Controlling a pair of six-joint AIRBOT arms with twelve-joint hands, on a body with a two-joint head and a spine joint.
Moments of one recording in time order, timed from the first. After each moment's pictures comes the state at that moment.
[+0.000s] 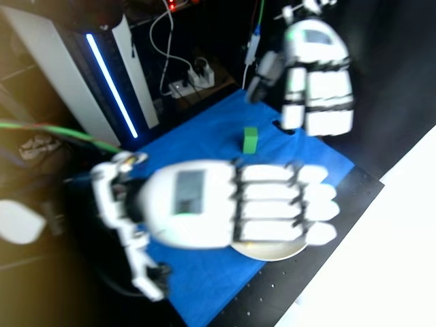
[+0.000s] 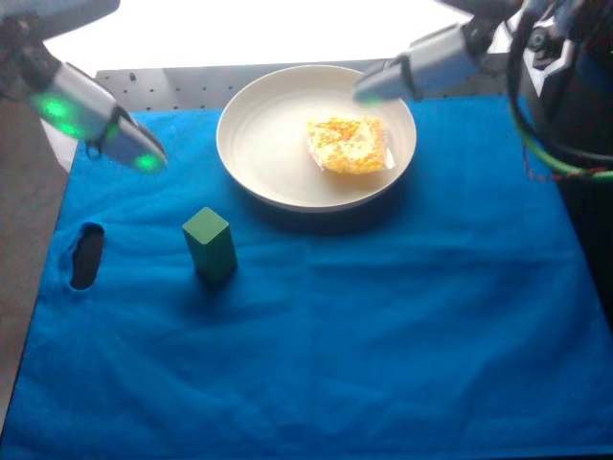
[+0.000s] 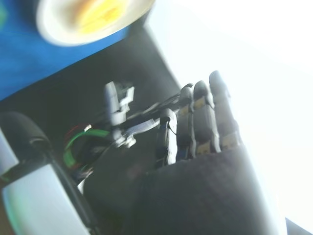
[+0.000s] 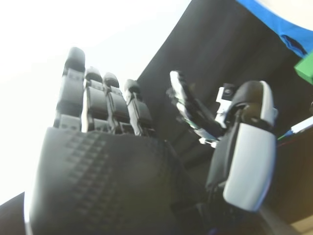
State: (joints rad) left arm 0.34 -0.91 1.28 0.59 -0.34 0.64; right arm -0.44 -1.42 1.77 -0.65 0.67 -0.43
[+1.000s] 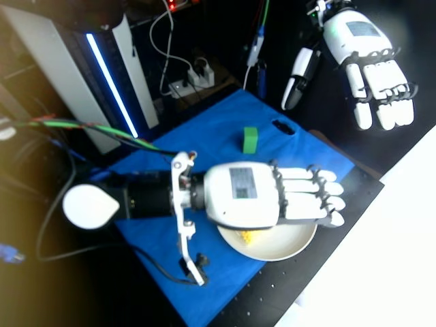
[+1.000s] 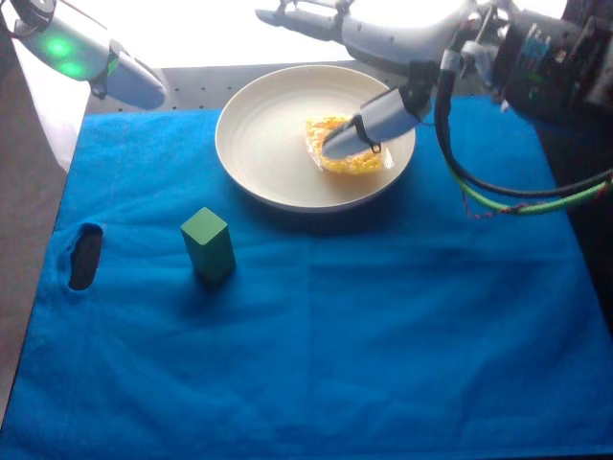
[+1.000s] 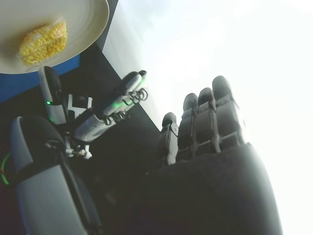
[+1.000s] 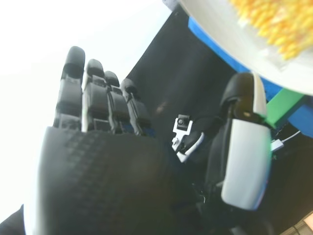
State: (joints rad) left arm 0.27 -0.95 1.32 0.58 -0.23 0.64; right arm -0.49 -1.57 1.90 -0.65 0.62 -0.42
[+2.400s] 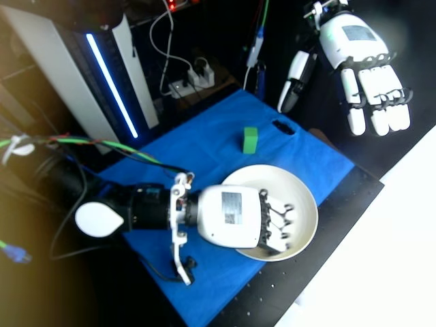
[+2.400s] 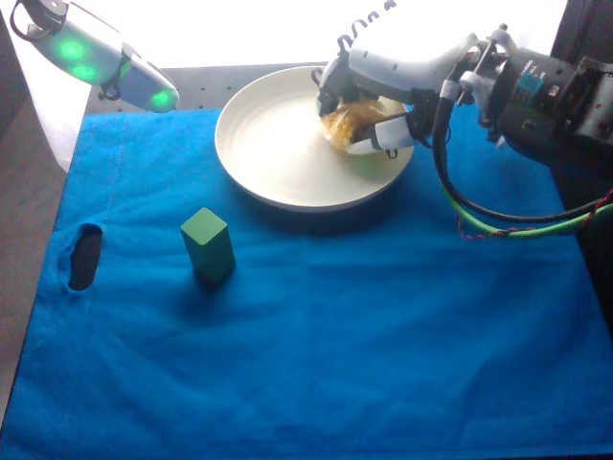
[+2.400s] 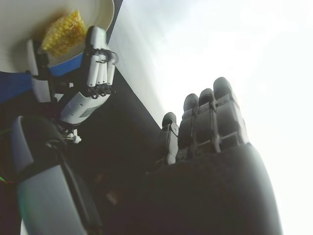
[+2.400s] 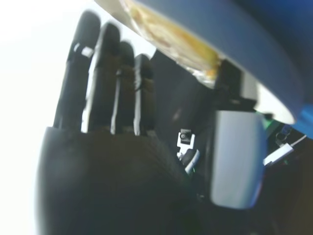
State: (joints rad) left arm 0.27 -0.96 1.32 0.58 -0.21 0.64; right arm -0.56 -1.60 1.94 -0.54 0.64 -0.42
